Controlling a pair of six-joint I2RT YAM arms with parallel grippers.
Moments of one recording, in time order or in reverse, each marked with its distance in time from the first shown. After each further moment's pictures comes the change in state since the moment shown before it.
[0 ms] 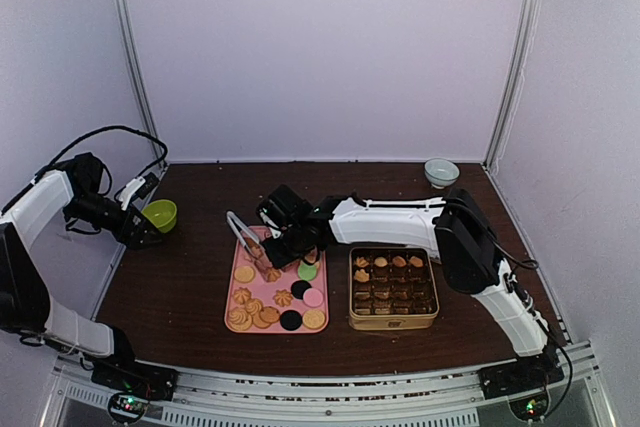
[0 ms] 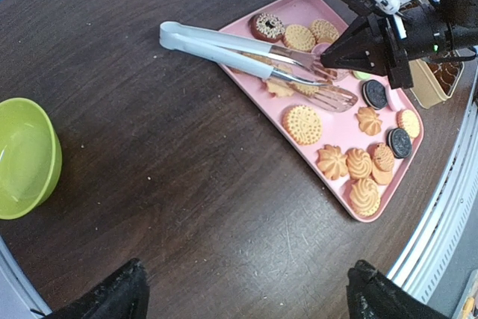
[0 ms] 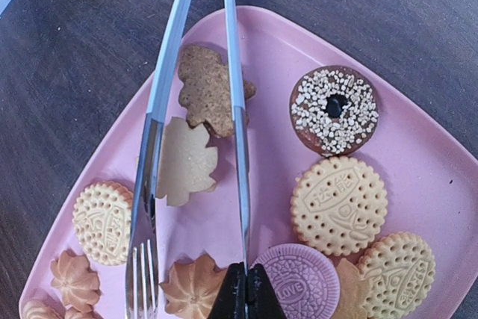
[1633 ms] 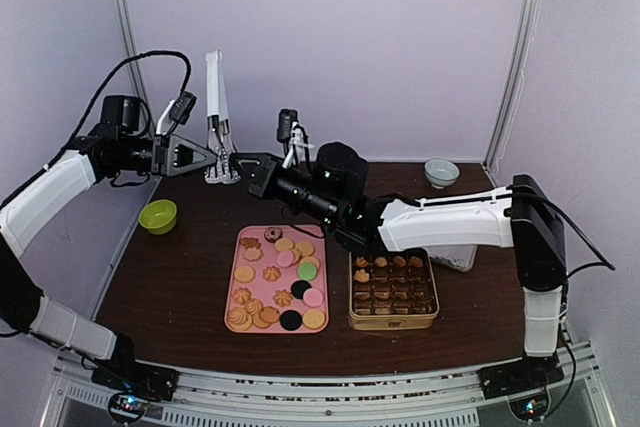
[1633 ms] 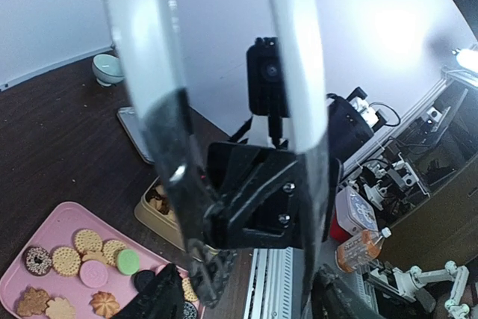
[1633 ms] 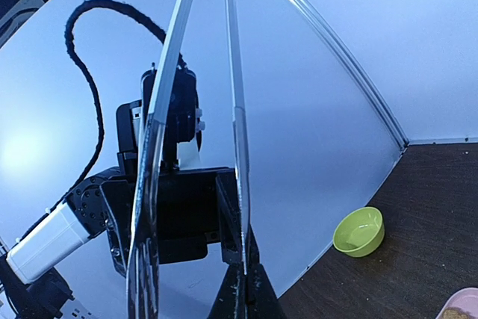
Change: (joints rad) left arm -0.417 0.032 0.176 0.616 0.642 -0.896; right arm 0.061 -0.408 -0.488 1.231 -0.118 0.390
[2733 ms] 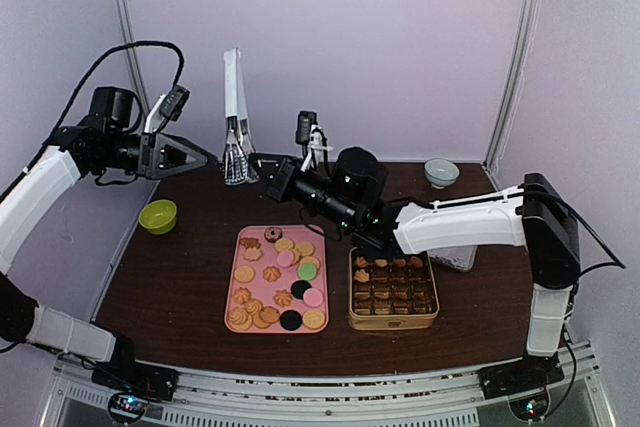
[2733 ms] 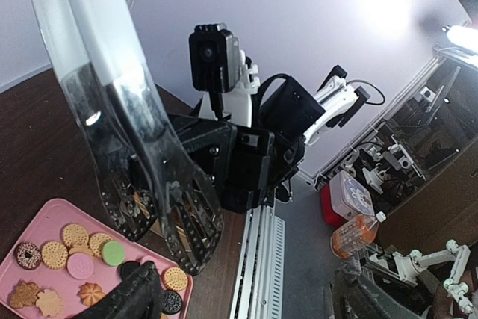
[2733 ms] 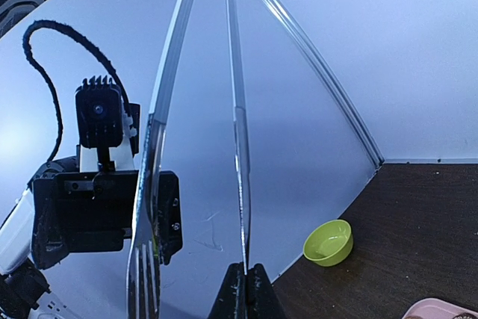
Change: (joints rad) left arm -0.035 -0.070 0.089 -0.239 -0.015 0.130; right arm -0.027 -0.074 -0.146 0.082 0.021 -0.080
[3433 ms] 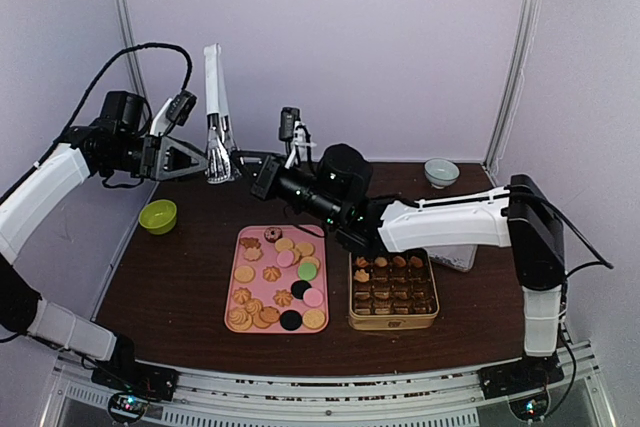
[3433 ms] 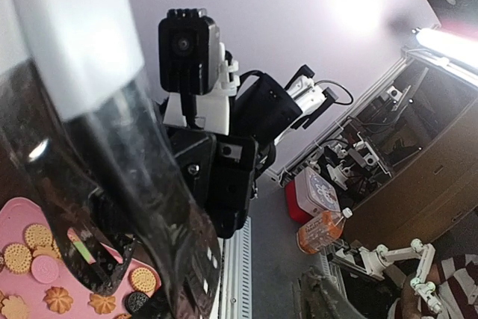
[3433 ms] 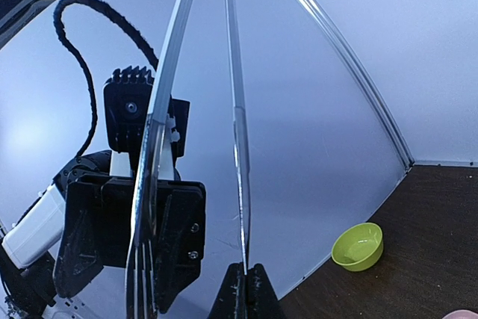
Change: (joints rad) left arm -0.015 0.050 -0.006 -0.027 0.117 0.008; right arm 0.012 0.081 0.125 -0.001 -0.056 0.012
